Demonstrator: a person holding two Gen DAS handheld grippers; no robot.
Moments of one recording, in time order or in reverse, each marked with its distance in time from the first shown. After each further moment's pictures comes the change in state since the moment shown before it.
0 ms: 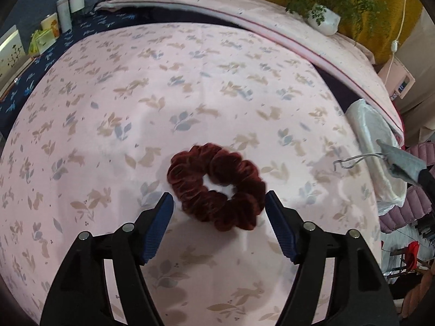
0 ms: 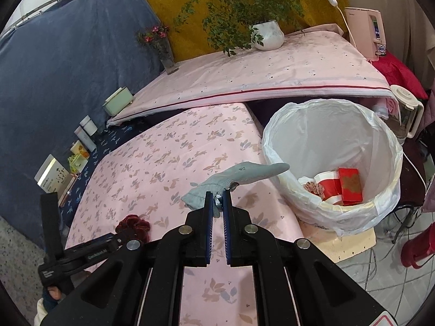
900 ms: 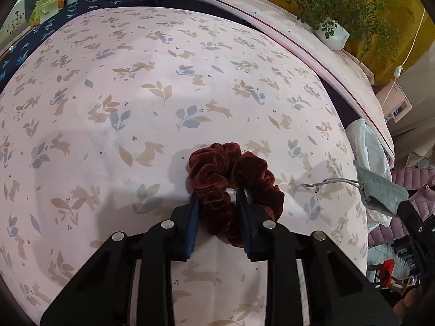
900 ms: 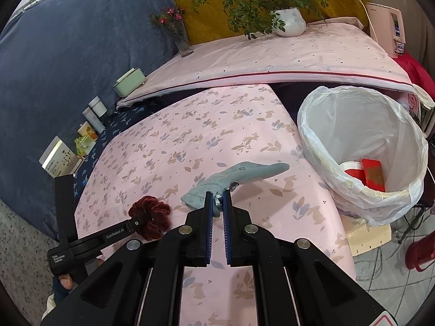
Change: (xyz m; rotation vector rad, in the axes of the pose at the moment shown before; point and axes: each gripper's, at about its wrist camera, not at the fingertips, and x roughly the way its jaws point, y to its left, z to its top) left arm 0.012 0.019 0.009 -0.109 0.008 -0.109; right arm 0.026 0.036 -0.016 -0.046 0.067 0.036
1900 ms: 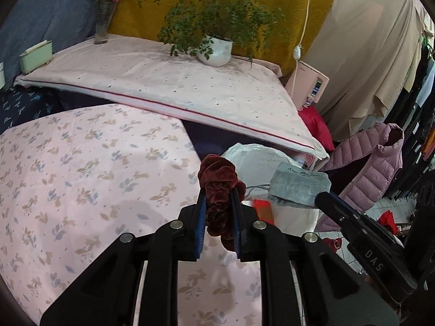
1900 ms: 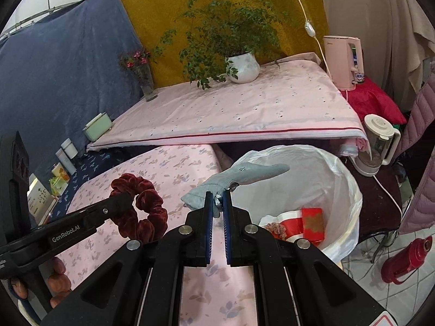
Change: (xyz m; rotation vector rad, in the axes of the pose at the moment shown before) left arm -0.056 -0.224 0.038 0.398 -0.166 -0.248; right arm -0.065 -0.080 0.065 0.040 -0.203 -0.168
